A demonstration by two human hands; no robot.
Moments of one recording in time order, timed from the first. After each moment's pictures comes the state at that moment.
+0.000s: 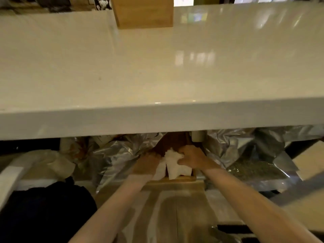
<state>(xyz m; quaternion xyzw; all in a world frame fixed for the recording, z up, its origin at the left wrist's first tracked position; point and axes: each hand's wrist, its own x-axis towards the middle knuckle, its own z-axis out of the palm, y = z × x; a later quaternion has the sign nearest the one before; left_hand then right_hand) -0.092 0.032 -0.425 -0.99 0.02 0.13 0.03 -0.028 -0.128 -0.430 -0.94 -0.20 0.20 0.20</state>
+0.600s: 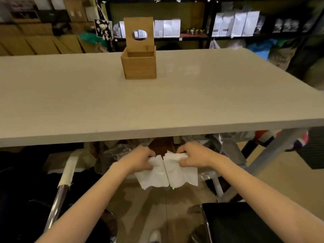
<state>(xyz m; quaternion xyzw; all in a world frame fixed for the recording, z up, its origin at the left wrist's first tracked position) -0.215 -0.002 -0.182 -0.96 0.07 0.21 -0.17 -0.176 -0.199 -0.175 -0.91 -0.28 0.23 0.20</state>
